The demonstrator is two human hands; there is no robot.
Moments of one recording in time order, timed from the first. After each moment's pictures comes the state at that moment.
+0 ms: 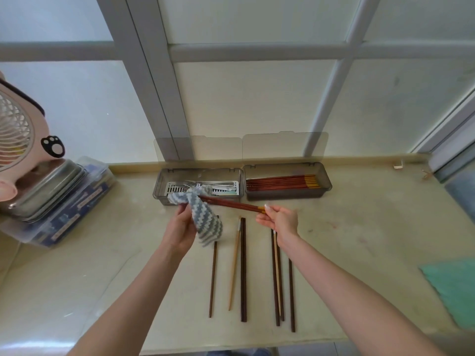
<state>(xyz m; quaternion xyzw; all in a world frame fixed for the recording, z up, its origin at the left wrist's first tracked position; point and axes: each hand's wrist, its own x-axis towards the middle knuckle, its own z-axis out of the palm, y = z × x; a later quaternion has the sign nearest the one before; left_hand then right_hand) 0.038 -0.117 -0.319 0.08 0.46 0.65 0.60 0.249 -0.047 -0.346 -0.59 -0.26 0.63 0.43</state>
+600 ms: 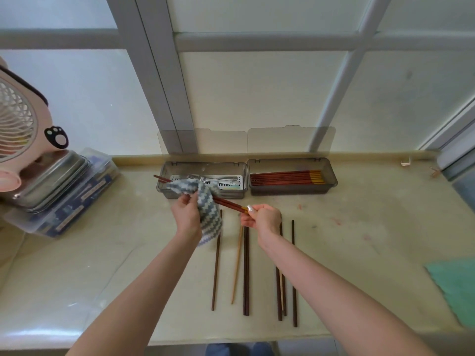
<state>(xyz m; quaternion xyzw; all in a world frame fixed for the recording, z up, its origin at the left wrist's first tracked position) 0.061 -0.104 -0.303 0.07 0.65 0.63 0.43 0.199 -0.069 -0.332 -0.62 -0.26 0.63 0.38</state>
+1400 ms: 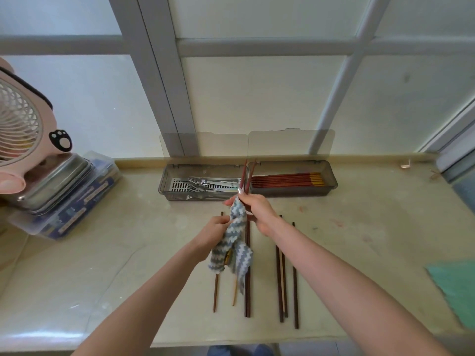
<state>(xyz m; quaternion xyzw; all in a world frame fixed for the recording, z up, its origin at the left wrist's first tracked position) 0.082 -0.126 -0.308 0.38 0.65 0.30 0.58 0.197 -0.050 -0.310 -0.48 -0.45 0.71 0.25</state>
